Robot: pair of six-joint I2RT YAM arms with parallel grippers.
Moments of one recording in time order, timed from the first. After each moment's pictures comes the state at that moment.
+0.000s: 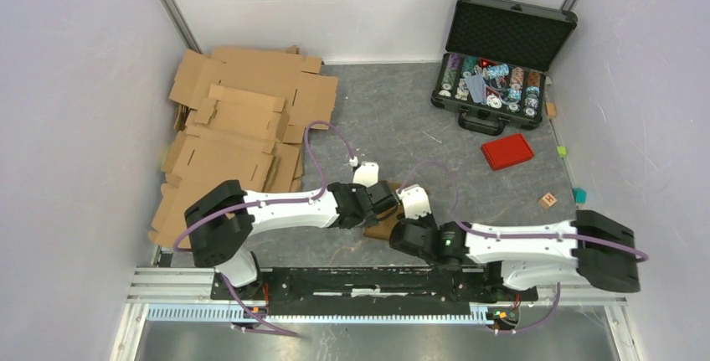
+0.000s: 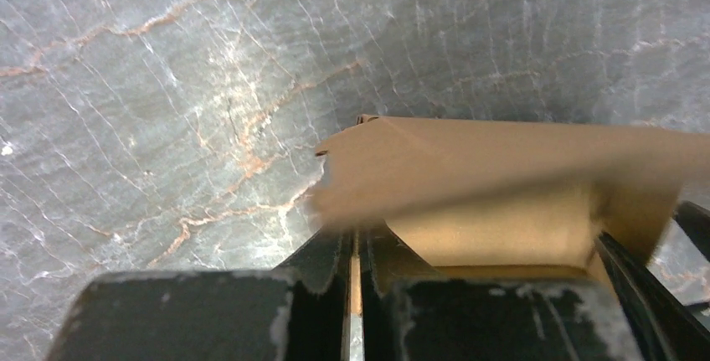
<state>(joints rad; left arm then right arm) -1.16 1.62 0.98 -0.54 -0.43 -0.98 1.33 1.25 0.57 -0.50 0.69 0.78</state>
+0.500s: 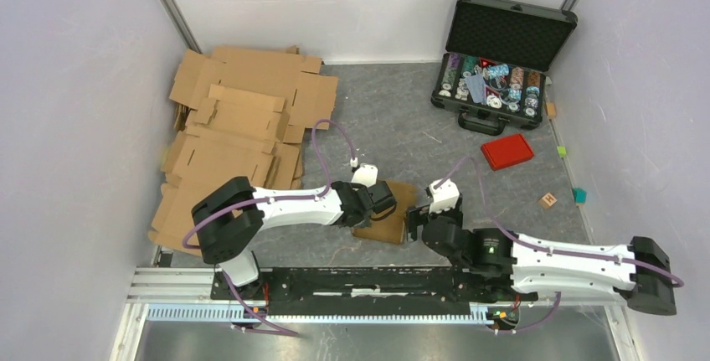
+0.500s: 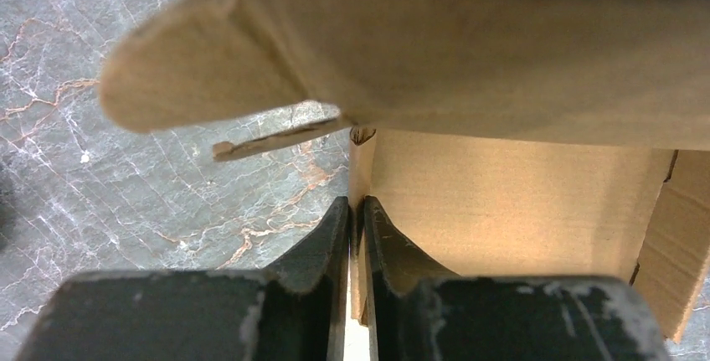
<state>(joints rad) -1.13 1.67 0.99 -0.60 -0.47 -0.89 1.31 0.80 0.40 -0.35 0.80 0.68</state>
